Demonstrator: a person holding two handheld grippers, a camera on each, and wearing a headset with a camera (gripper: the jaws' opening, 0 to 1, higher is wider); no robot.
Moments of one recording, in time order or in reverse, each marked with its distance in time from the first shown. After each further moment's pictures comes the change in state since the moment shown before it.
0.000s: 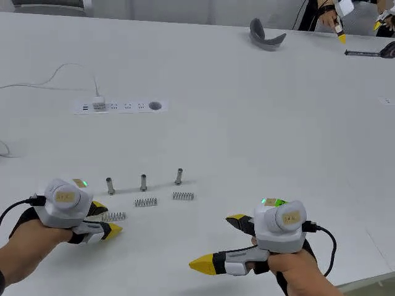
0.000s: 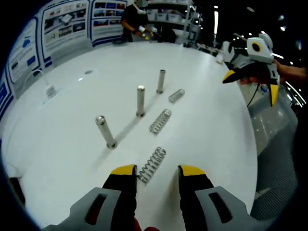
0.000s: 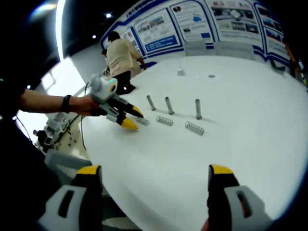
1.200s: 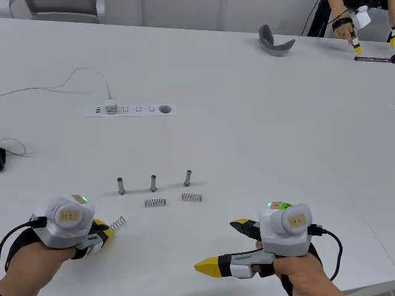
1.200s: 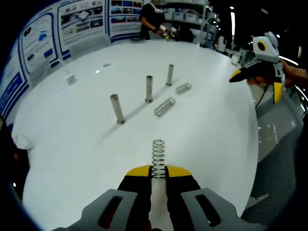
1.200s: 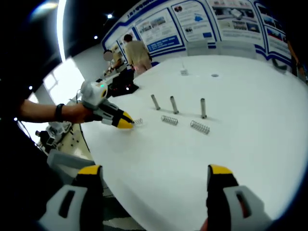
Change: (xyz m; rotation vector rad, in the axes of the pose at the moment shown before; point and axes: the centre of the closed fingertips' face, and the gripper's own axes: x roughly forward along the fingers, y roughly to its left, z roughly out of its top) left arm -0.040 -0.009 -0.026 -0.090 0.012 0.148; right arm 0.003 0.010 -0.002 0.004 -0.002 0.024
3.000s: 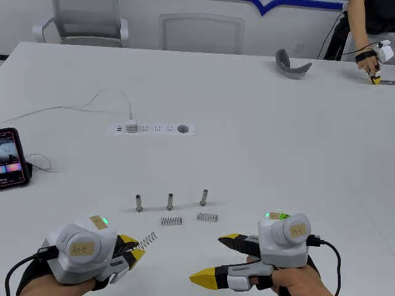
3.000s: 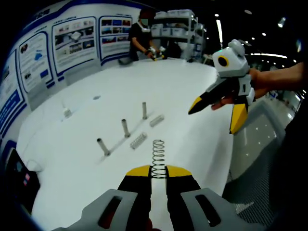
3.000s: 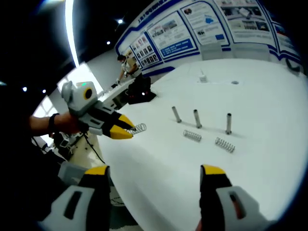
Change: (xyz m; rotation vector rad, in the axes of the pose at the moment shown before) left arm -0.050 -0.066 0.060 0.098 -0.149 -0.043; right arm 0.025 0.036 0.036 -0.002 -0.052 0.159
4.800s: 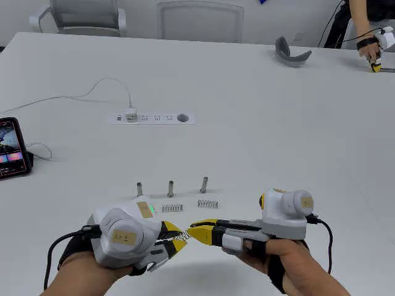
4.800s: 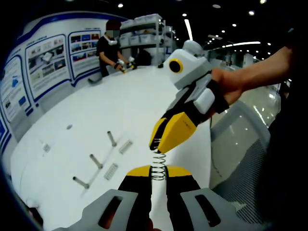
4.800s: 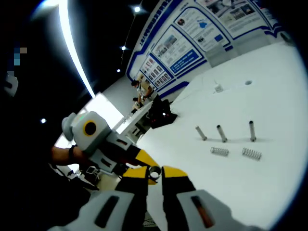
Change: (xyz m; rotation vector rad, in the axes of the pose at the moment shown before) left arm 0.011 -0.065 0.047 0.178 -0.065 -0.178; right arm -0.002 0.038 0.046 0.151 -0.172 0.221
